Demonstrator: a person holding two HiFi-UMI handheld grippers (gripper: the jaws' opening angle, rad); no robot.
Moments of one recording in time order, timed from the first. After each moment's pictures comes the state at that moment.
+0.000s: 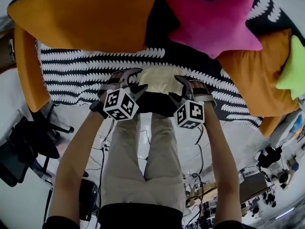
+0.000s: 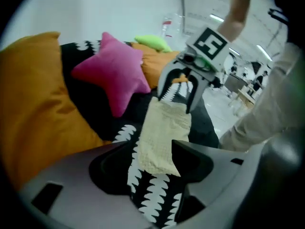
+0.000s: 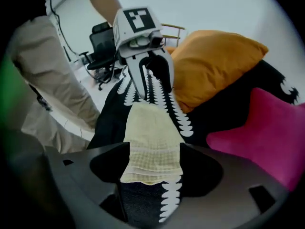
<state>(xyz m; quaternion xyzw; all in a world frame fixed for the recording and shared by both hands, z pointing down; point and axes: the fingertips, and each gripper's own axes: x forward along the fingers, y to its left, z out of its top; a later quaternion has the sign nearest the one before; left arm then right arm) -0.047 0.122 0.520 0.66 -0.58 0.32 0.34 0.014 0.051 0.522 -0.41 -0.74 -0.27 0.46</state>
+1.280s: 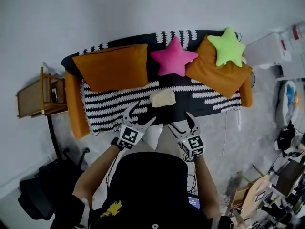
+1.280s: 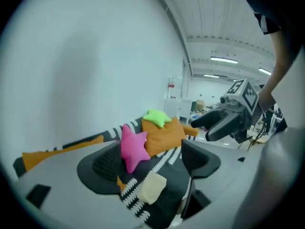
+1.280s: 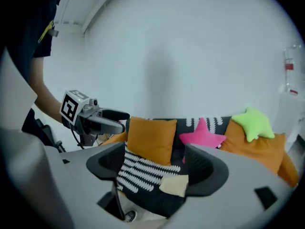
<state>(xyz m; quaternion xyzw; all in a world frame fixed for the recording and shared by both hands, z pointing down) 0.035 0.208 0.033 0.65 -0.72 0.14 0.20 0.137 0.139 0.044 -0.01 -0.96 0.11 0.27</state>
